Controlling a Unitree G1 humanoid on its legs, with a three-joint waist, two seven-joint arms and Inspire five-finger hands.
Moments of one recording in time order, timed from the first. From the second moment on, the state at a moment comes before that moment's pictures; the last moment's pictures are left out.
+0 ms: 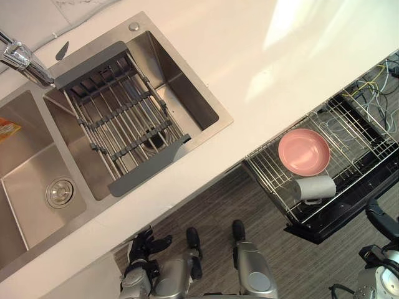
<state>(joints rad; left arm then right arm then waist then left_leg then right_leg) 0.02 0.03 0.19 0.91 -0.20 -0.18 0.09 0.21 -0.15 -0.67 0.16 0.48 -0.15 -0.20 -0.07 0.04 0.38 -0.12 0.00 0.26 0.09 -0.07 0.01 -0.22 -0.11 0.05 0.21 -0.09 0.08</state>
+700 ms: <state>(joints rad) 0.01 0.12 0.13 0.90 -0.20 -0.19 0.06 0.12 -0.23 -0.39 0.36 0.94 -0.26 -0.06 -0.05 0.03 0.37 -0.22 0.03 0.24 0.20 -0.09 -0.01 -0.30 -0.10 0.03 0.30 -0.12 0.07</state>
